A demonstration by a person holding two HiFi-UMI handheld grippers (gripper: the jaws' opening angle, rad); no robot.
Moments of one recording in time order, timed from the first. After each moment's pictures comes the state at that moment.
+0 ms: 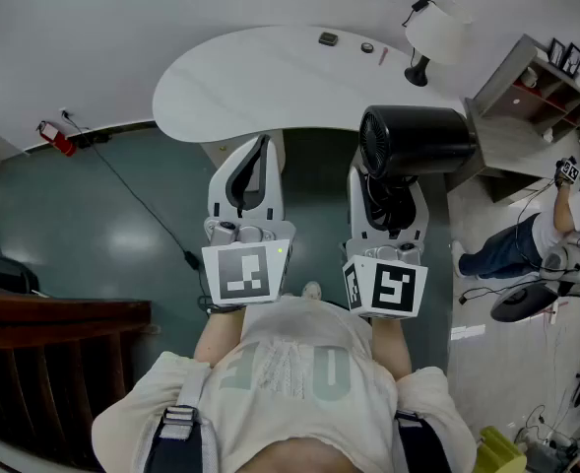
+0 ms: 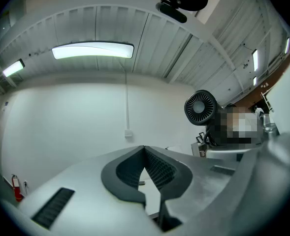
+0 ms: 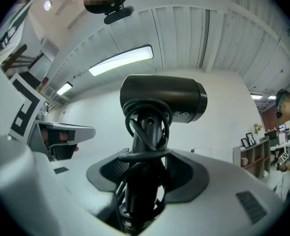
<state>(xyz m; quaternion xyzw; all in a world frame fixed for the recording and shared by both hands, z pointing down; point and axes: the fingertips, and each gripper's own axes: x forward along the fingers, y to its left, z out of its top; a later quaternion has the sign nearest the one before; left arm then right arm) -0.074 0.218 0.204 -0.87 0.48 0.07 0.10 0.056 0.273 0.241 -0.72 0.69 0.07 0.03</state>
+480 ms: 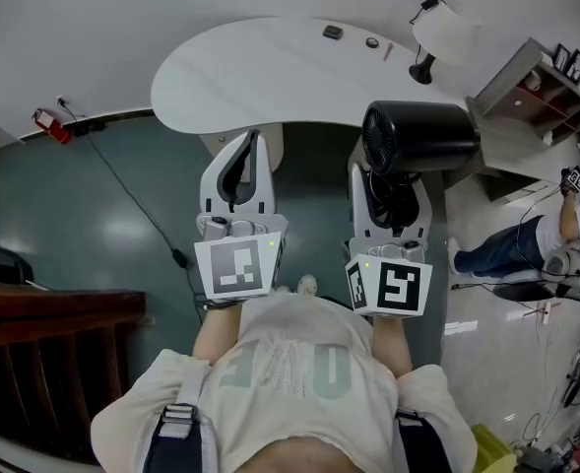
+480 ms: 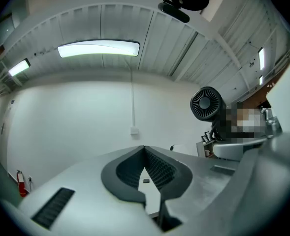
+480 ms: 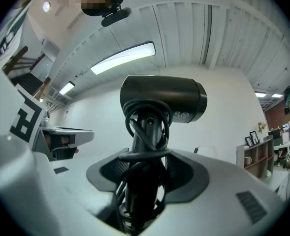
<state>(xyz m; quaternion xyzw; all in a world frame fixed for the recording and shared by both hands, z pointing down) -0.101 0.199 0.212 -0.86 0.50 0.06 0.09 0.044 0.262 0.239 -0.71 0.70 0.07 0.02</state>
